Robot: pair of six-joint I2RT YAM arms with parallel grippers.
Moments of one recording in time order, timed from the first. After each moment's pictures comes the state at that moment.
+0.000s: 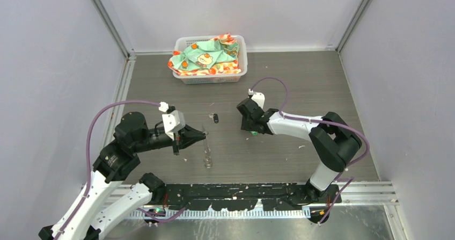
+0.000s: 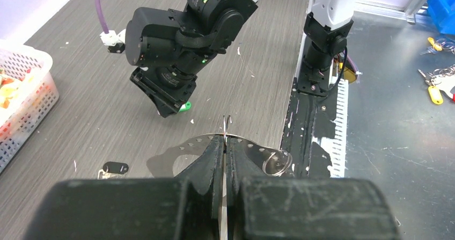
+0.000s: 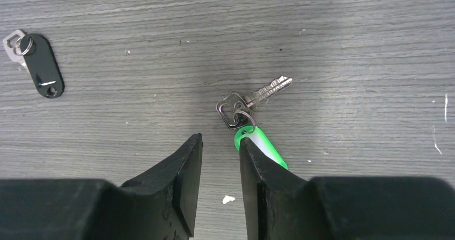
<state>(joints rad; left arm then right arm) -0.63 0.60 0.93 -0.52 0.64 0.11 0.77 1.66 0.93 -0.23 0.33 0.74</state>
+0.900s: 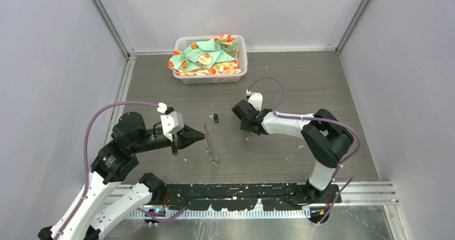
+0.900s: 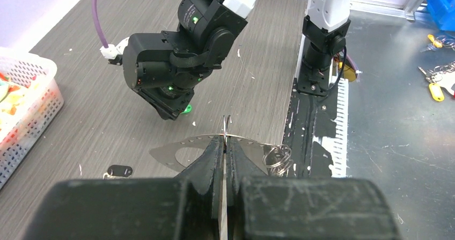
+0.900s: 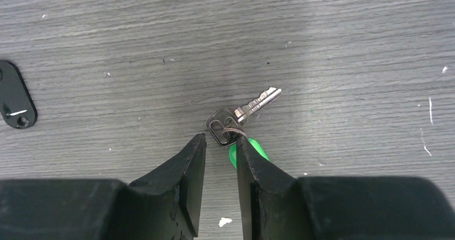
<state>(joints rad) -0.63 0.59 0.95 -0.54 0.64 0.13 0.81 1.75 0.99 -0.27 0.47 0.79</state>
